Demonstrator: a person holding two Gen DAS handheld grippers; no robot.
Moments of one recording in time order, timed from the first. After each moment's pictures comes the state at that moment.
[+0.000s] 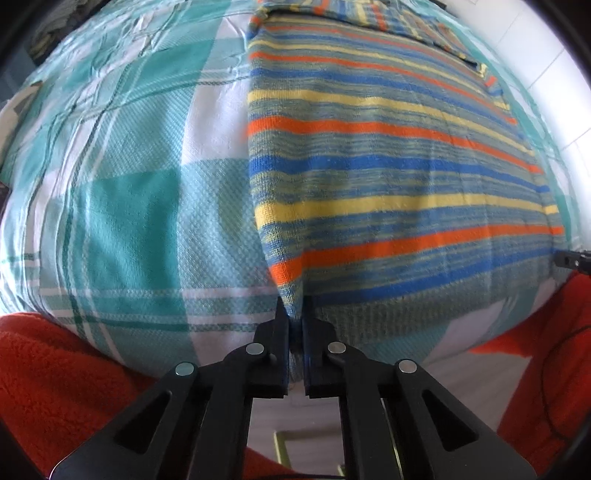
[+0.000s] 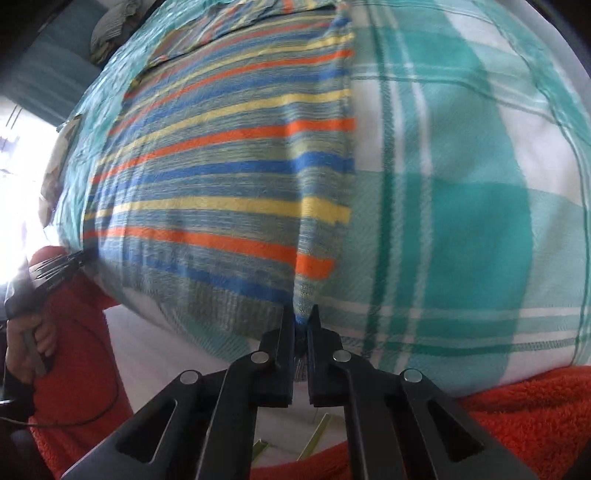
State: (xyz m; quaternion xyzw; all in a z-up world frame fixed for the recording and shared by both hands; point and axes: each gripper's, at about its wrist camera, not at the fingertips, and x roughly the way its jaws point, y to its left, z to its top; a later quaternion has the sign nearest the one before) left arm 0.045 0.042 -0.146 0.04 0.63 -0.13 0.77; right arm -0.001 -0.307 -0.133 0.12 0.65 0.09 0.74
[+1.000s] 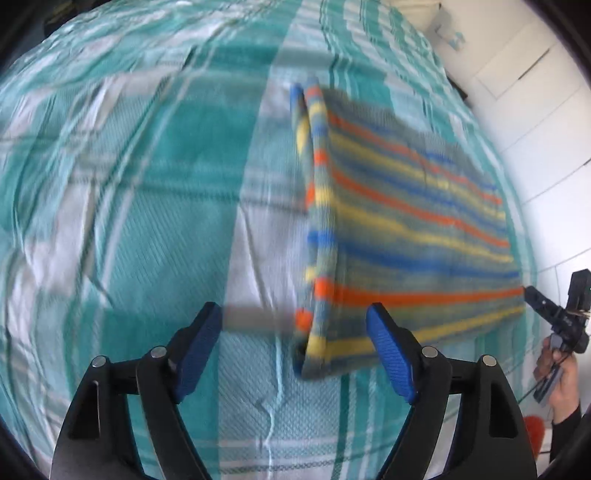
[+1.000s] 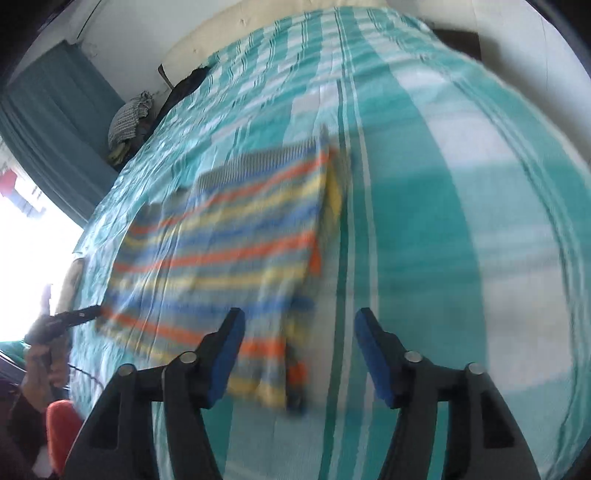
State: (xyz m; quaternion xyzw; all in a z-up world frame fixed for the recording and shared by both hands) left arm 0.291 0.070 -0.141 -0.10 0.57 -0.14 0.80; right arm 0.235 -0.393 -0.110 0.19 0.48 0.08 0.85
